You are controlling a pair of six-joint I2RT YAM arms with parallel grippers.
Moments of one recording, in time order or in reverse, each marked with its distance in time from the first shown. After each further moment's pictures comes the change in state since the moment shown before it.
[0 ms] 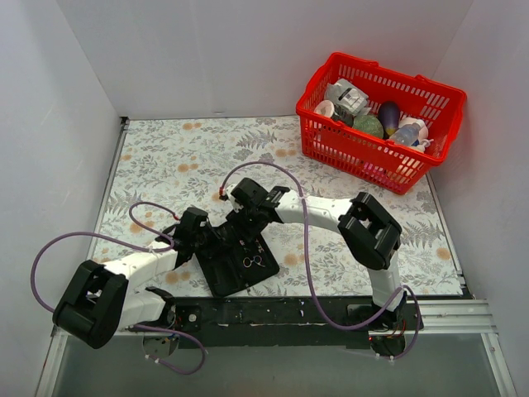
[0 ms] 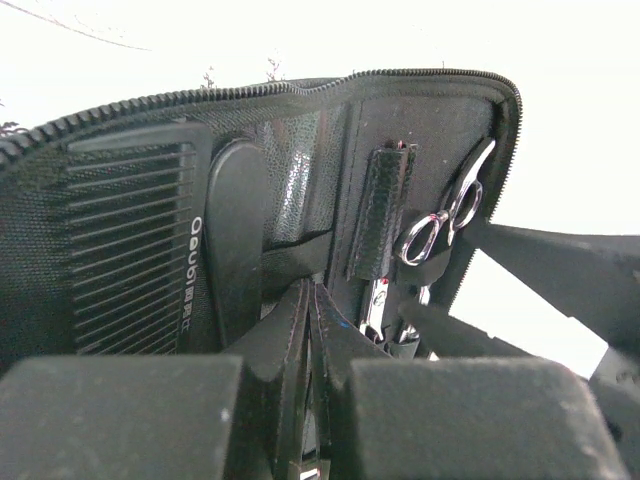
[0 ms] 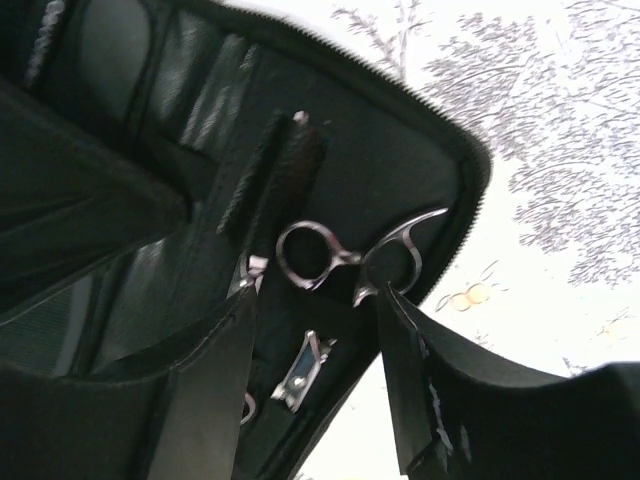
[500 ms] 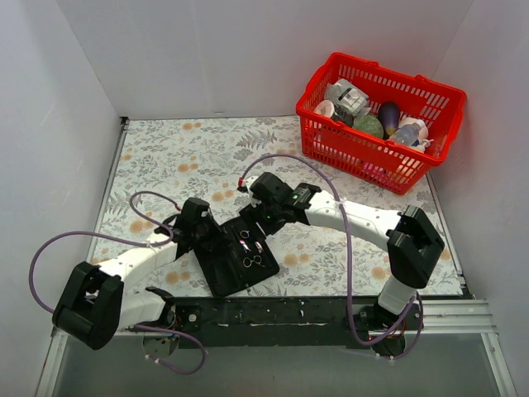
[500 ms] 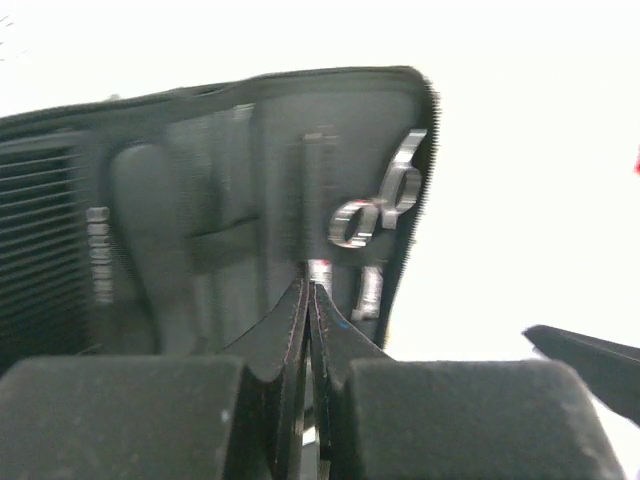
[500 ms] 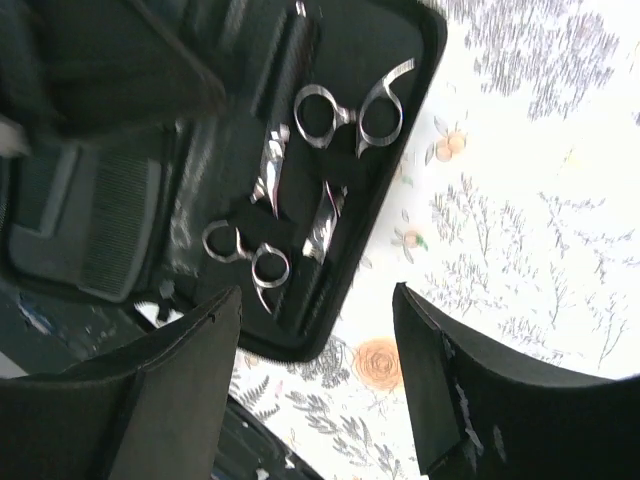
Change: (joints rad) left arm 0.001 -0.003 0.084 -0.105 0.023 0.037; right arm 0.004 -0.260 -0.055 -0.174 0.008 0.116
